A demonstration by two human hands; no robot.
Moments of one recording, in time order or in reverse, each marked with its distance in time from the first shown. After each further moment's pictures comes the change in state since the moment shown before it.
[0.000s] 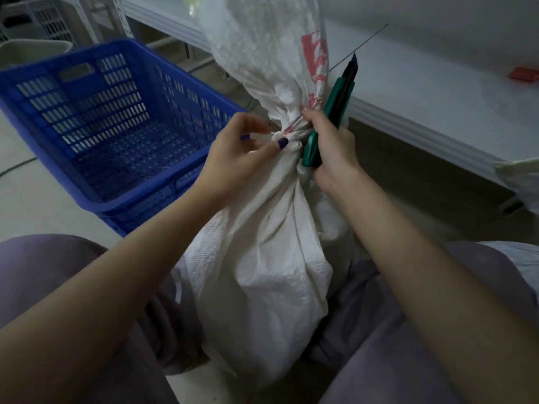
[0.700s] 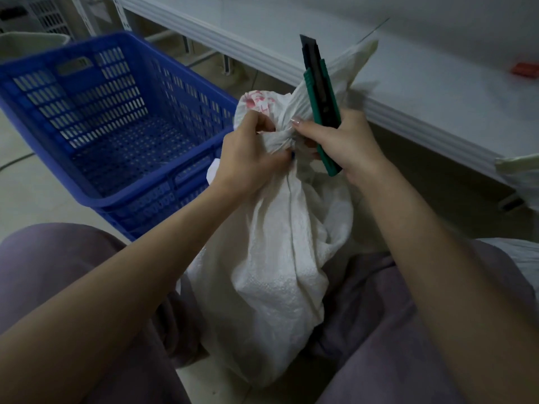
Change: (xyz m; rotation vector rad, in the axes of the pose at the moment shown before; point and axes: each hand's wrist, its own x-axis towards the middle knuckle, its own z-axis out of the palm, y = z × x) left_hand 0.007 -0.005 0.019 0.291 0.075 0.066; right_hand -0.003 -0.017 -0.023 -0.714 -0.152 -0.314
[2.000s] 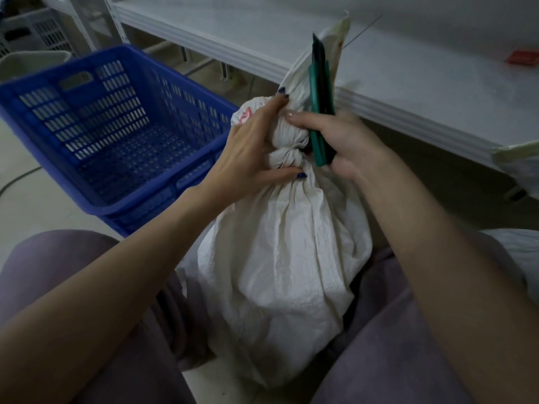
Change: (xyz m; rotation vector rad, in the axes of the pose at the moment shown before) left_hand 0.008 -0.011 -0.002 0.148 -0.165 0.540; right_hand -0.006 -0.018 -0.003 0.534 -0.124 0.259
